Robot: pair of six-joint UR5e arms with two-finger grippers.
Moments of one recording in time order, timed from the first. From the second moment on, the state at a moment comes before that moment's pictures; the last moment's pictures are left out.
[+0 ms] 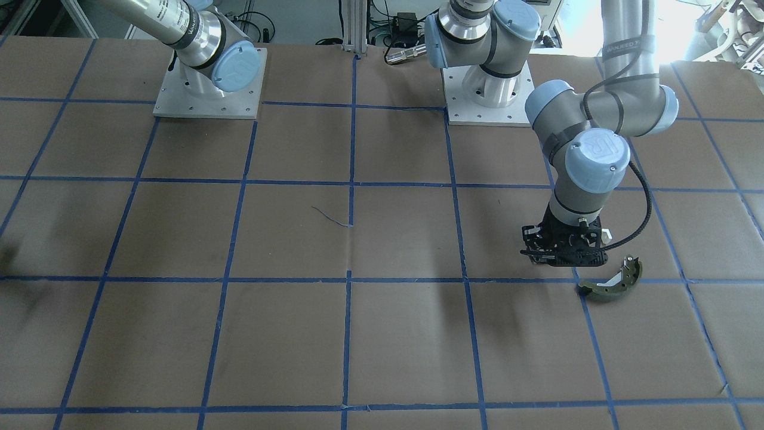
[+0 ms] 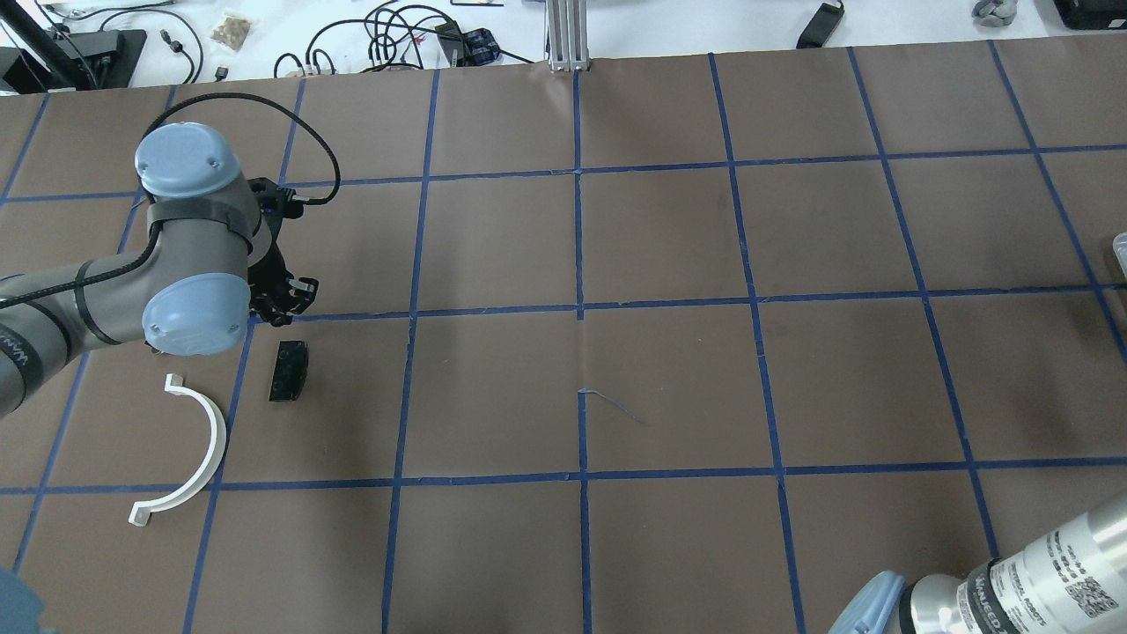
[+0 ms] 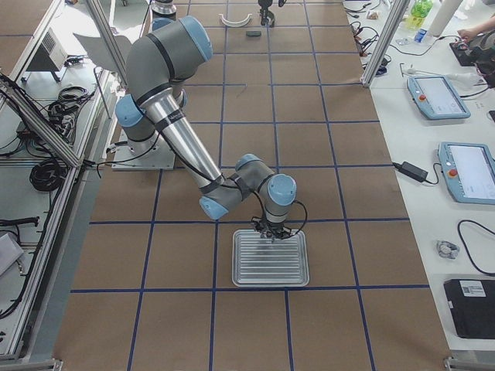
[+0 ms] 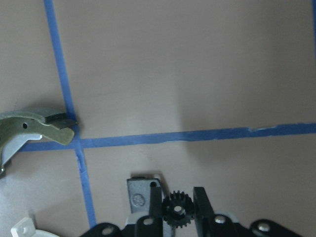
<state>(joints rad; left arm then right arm) -1.35 -1.81 -2.00 -0.87 1.77 0.28 0.72 -1.00 1.68 -2.30 -1.68 -2.06</state>
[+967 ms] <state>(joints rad) -1.18 -1.84 -2.05 -0.88 1.64 0.38 0.72 -1.01 1.68 -2.29 -1.68 -2.00</state>
